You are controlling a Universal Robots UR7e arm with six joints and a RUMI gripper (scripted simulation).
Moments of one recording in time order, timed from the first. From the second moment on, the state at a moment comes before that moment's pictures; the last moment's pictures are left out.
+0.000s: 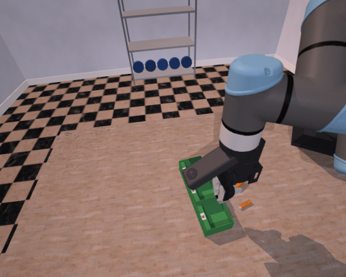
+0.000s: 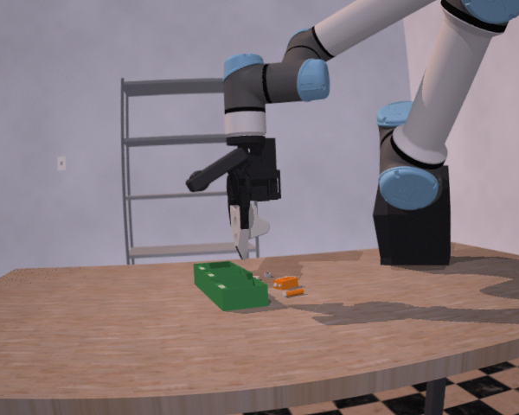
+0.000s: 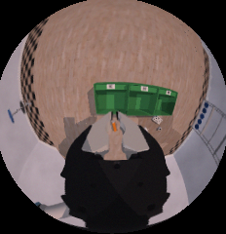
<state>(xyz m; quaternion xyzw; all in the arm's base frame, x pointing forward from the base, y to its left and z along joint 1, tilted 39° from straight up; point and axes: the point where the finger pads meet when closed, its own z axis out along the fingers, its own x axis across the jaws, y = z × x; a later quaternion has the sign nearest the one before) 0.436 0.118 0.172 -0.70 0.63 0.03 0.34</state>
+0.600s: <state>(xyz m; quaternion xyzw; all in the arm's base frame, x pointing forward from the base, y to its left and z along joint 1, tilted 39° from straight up) 0.443 0.134 0.157 -0.70 0.63 0.03 0.34</state>
